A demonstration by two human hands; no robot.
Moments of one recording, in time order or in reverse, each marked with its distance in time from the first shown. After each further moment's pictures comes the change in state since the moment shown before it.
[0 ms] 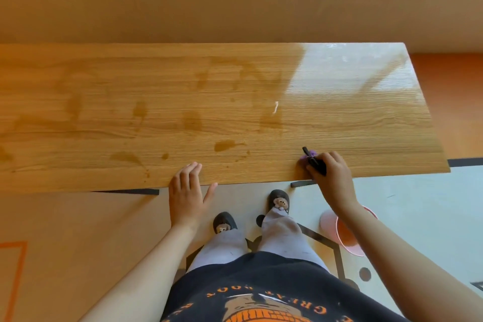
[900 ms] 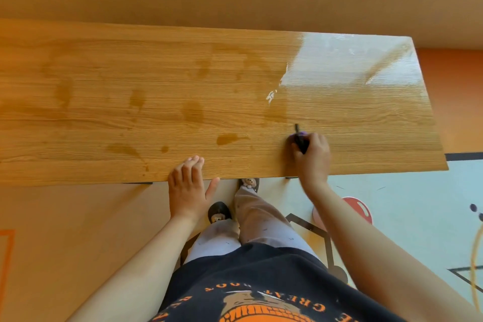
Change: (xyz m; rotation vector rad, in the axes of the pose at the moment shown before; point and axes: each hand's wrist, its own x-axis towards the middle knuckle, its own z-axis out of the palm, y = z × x) left_hand 0.004 -0.014 0.013 0.069 0.017 0.084; right_hand 0.028 -0.054 0.039 -0.003 0.103 0.257
